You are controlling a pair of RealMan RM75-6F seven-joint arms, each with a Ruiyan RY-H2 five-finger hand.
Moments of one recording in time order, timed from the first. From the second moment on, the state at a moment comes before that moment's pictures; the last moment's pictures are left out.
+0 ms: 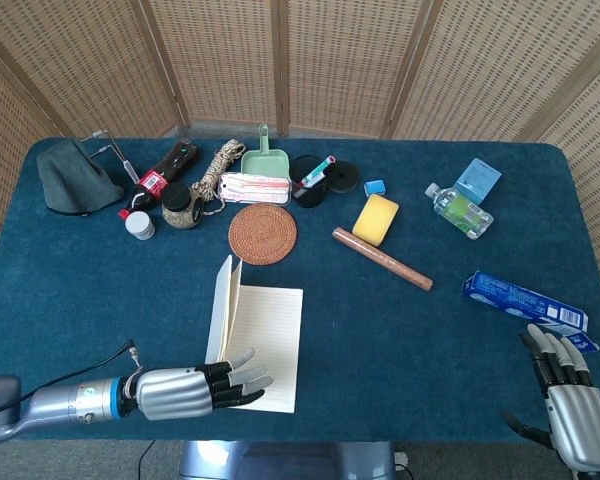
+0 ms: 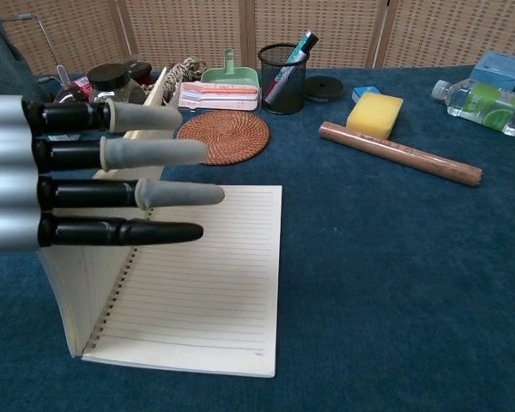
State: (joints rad) left arm -0.72 -1.22 0.12 -1.48 2.37 1.32 0.67; right arm -0.11 -1.01 -0.07 -1.89 -1.73 1.61 -0.11
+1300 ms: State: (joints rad) left arm -0.58 -1.59 0.02 -1.20 2.05 1.40 0.57; right arm -0.10 -1.00 -0.07 -1.89 -1.72 1.60 -0.10
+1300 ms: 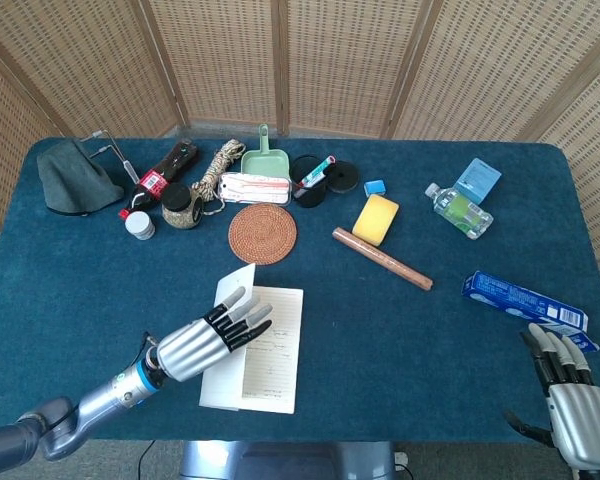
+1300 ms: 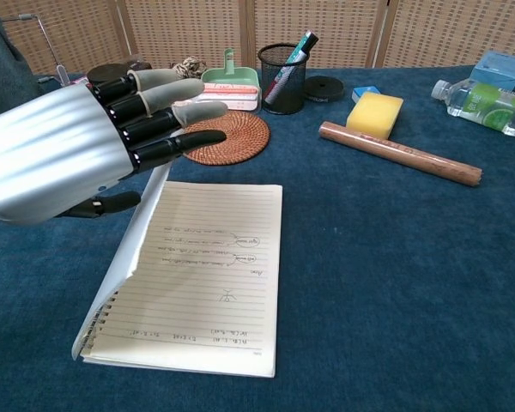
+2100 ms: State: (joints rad) left arm -0.65 -1.69 -0.04 -1.16 1.93 1.34 0.53; right arm -0.10 -1.00 -0.07 -1.90 -1.71 1.60 -0.10
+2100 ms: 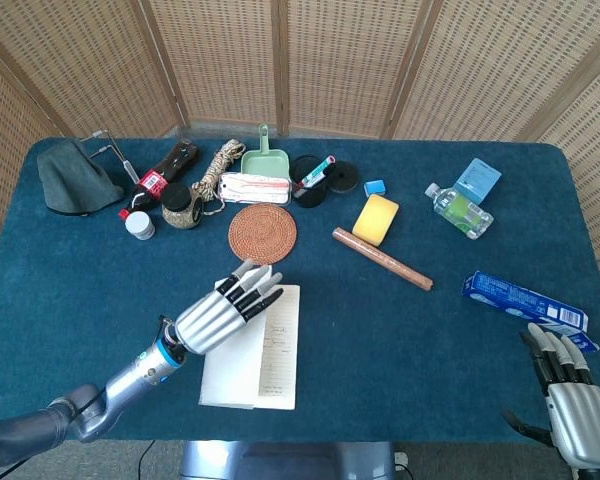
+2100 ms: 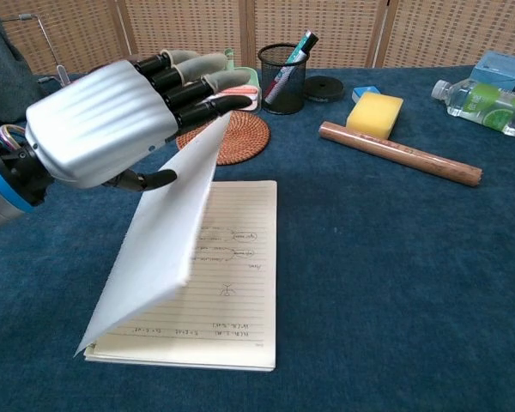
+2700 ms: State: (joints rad) left arm -0.62 -1.73 0.00 -1.13 1.88 1.35 0.51; right arm -0.10 -0.99 -0.07 -1.90 -1.71 1.60 -0.08
